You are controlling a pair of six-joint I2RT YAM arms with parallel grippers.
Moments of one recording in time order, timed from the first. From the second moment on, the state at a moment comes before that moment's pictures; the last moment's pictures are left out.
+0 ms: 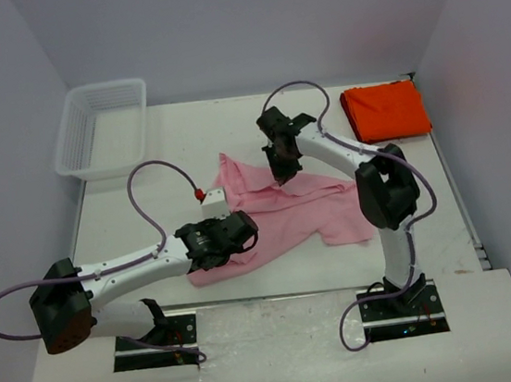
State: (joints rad) left arm -1.05 1.29 0.82 -0.66 -0.64 -1.07; right arm 0.58 2.11 1.71 -0.88 -0.01 0.37
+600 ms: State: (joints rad) left arm -1.05 1.18 0.80 -0.70 -0.65 -1.07; right arm 0.58 1.36 1.30 -1.02 0.19 0.51
